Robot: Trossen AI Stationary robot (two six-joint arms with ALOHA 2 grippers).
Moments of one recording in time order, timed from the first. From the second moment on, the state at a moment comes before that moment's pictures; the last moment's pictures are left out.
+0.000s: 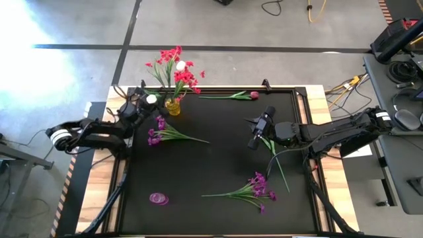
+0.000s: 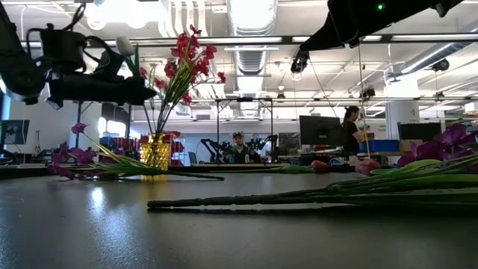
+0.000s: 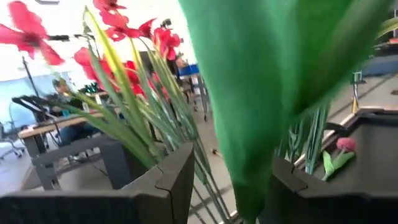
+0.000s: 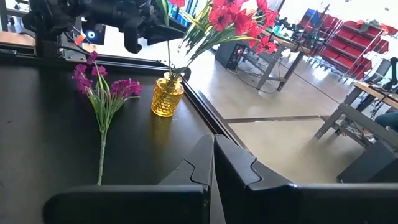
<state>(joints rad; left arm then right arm) 0.77 1.17 0.09 1.26 -0.11 0.22 0.11 1.10 0.63 0.22 0.66 -0.18</state>
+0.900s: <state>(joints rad) 0.77 0.89 0.49 0.25 -0.12 0.22 0.11 1.10 0.63 0.21 0.66 -0.19</state>
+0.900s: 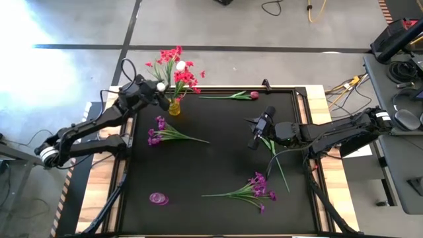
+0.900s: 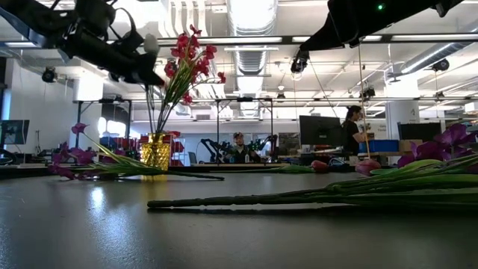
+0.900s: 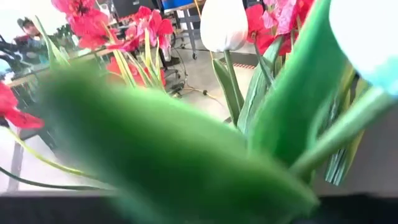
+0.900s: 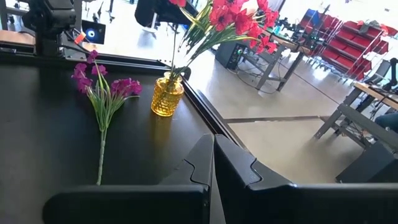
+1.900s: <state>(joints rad) 0.78 0.92 0.81 -0.11 -0.15 0.26 0.11 1.10 0.63 0.17 0.65 -0.17</state>
